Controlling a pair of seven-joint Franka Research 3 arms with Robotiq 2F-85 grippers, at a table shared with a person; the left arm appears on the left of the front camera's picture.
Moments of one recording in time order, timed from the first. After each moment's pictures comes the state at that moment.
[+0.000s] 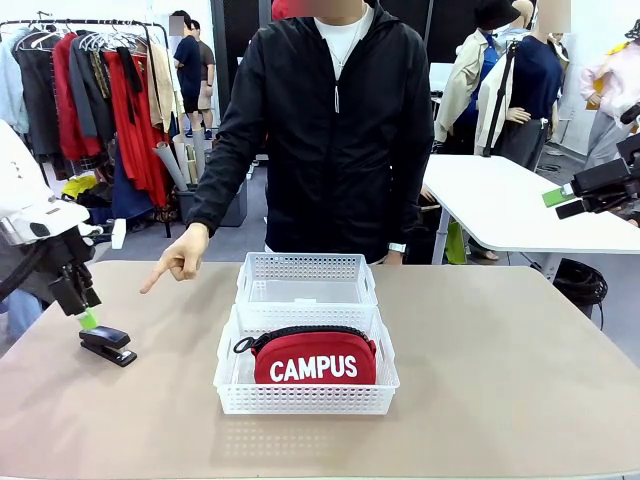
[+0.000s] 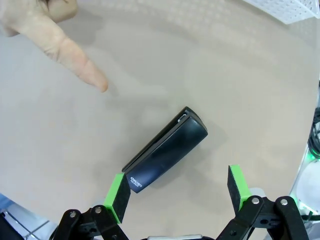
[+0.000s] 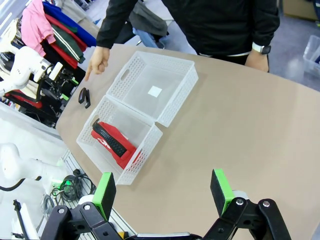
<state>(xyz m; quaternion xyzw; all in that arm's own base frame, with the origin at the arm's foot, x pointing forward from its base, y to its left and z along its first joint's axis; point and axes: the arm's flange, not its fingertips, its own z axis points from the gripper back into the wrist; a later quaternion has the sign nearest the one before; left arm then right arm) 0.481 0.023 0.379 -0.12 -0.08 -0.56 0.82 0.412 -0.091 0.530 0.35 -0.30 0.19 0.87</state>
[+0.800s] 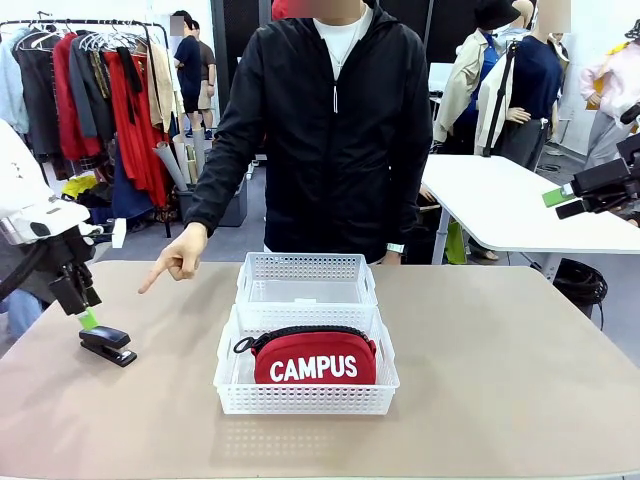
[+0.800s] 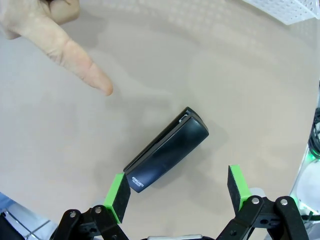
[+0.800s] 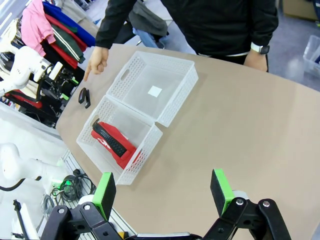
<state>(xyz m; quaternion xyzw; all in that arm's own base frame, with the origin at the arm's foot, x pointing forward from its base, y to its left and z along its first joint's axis) 0.482 0.023 0.381 -0.12 -0.08 -0.56 0.82 0.412 -0.091 0.530 0.35 -0.30 0.19 0.87</state>
